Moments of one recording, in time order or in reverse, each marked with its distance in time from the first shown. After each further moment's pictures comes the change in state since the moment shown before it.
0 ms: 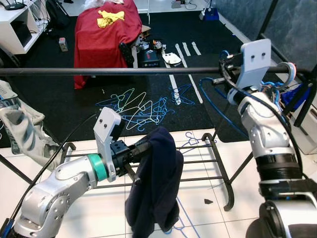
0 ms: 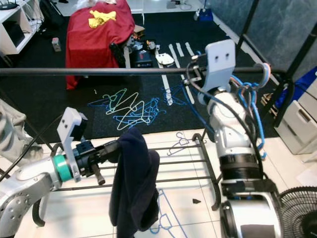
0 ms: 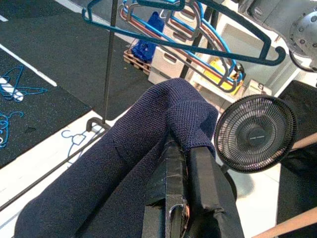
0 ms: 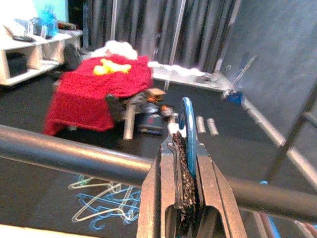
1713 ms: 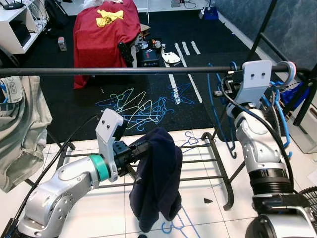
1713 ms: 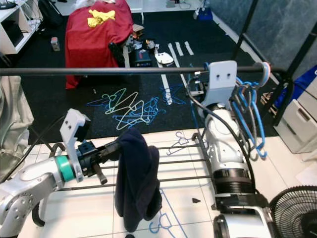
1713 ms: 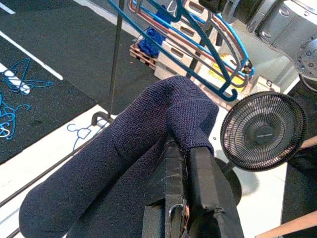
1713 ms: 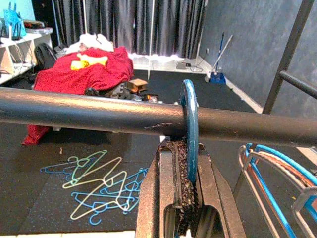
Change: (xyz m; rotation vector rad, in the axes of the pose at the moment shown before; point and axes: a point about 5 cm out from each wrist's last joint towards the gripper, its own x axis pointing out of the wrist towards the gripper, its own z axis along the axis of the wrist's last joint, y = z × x) left arm 0.003 0.003 -0.005 -0.001 0.018 0.038; right arm -0.011 -0.004 -0.029 0.087 0.050 -0.107
